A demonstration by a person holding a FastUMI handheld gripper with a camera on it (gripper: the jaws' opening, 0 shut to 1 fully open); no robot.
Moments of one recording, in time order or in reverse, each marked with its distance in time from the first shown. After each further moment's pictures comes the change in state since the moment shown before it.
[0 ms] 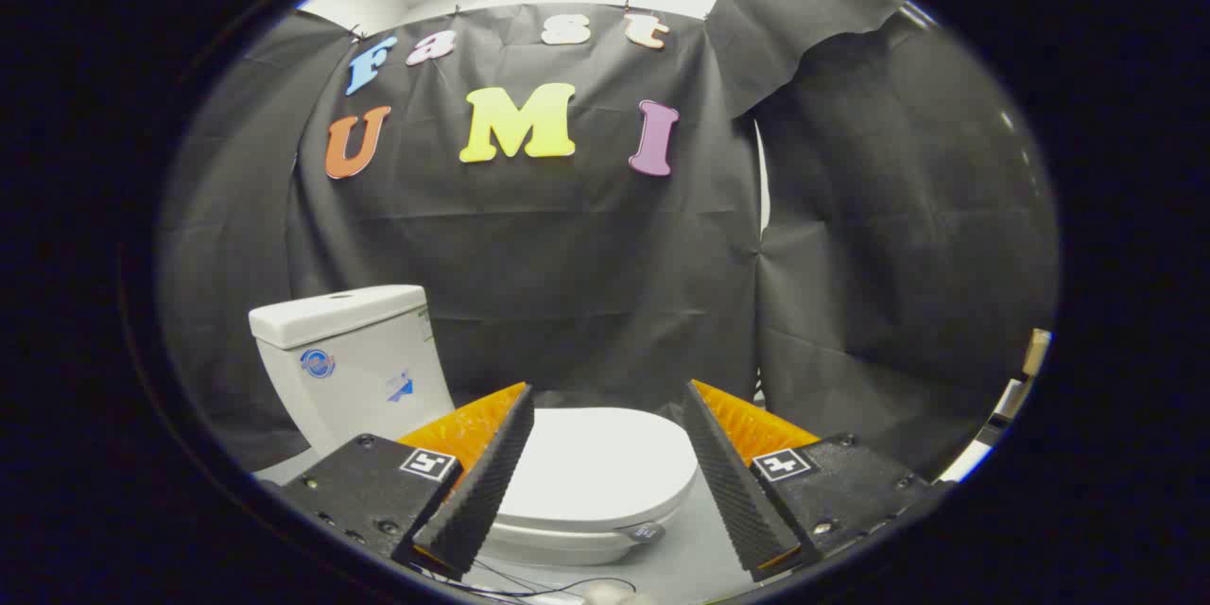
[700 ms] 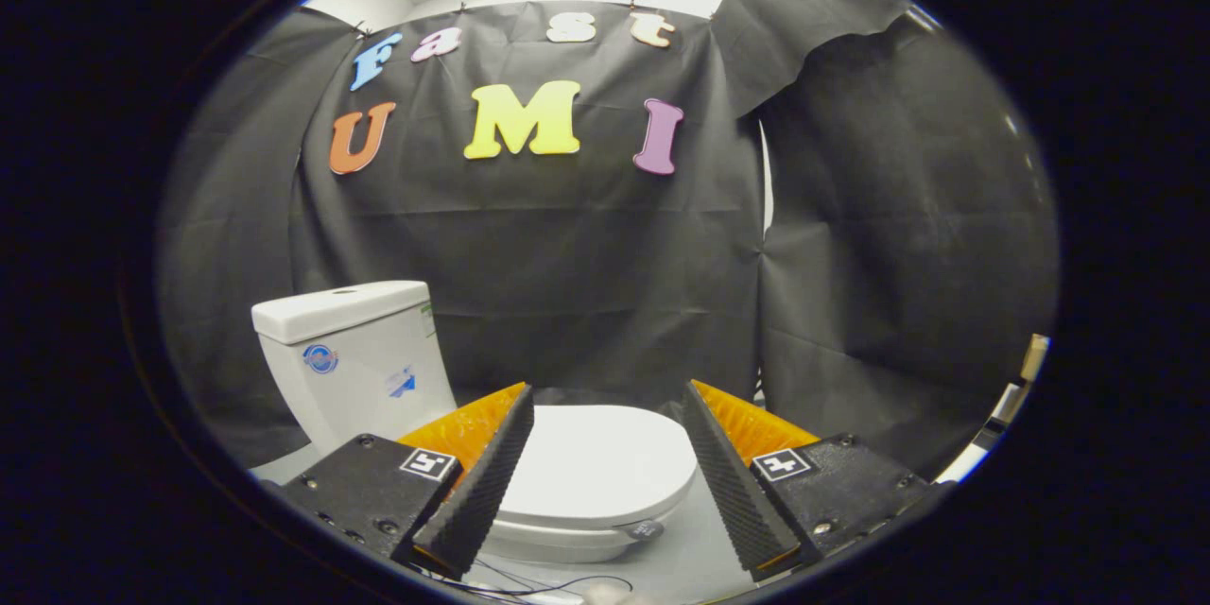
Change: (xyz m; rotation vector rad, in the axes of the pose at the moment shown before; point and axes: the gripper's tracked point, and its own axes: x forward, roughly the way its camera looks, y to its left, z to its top) arm -0.003 0.006 -0.001 -0.015 0.010 0.013
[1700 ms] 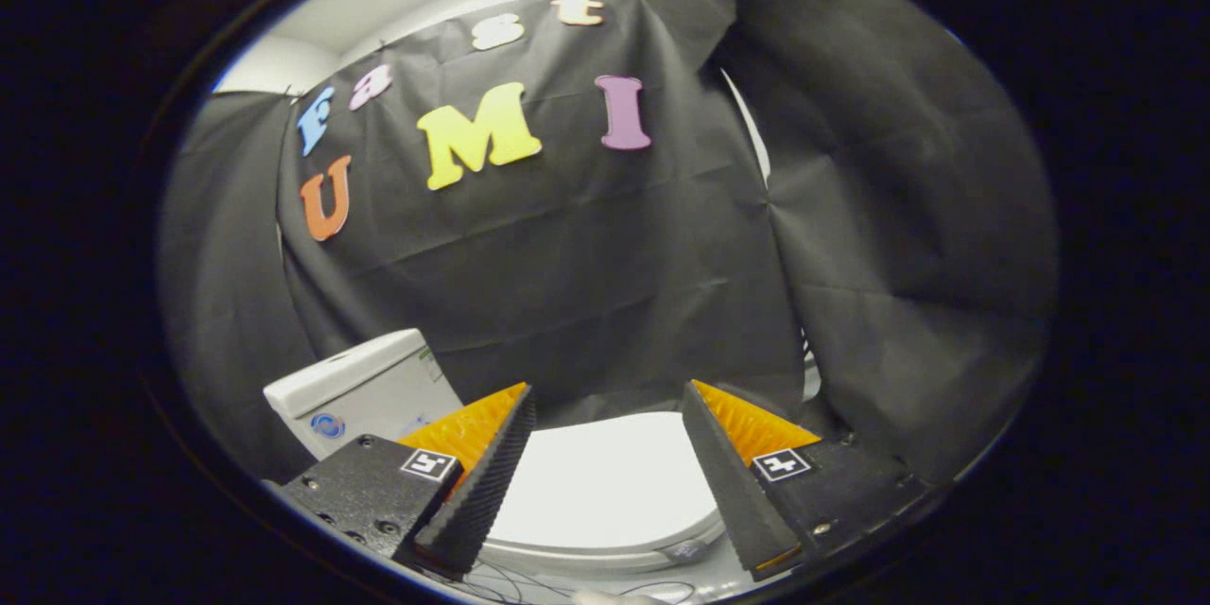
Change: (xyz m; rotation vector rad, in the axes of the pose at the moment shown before) arm 0.080 -0.051 0.000 0.313 0.049 0.082
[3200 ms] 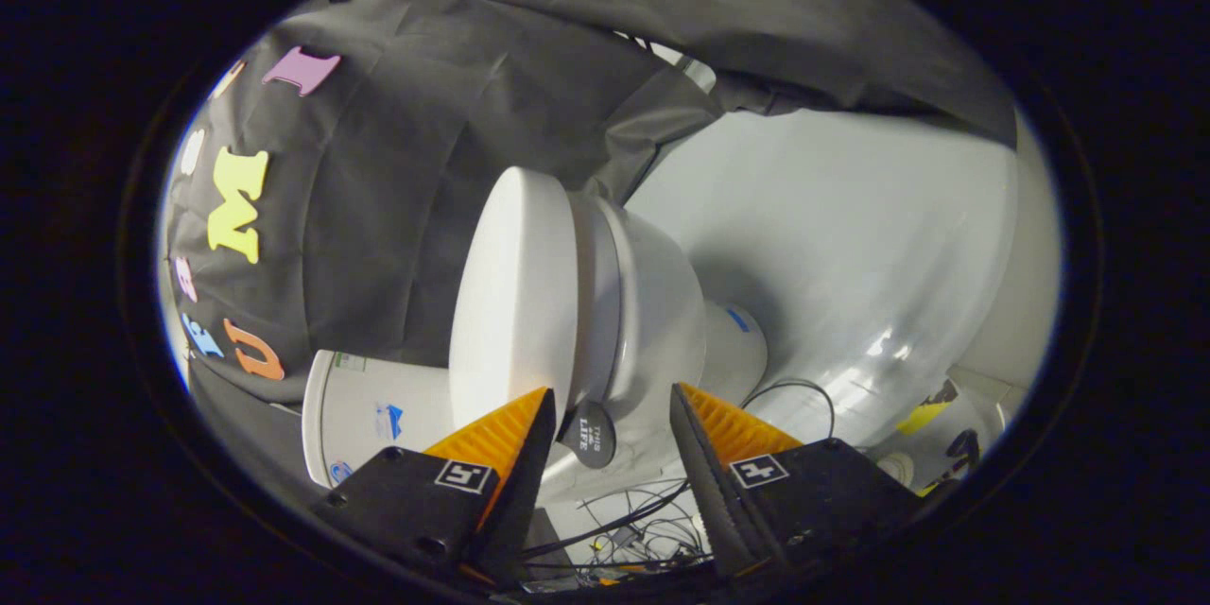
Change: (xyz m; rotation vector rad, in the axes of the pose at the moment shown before) arm 0.020 -0.120 -0.249 0.812 0.614 -0.104
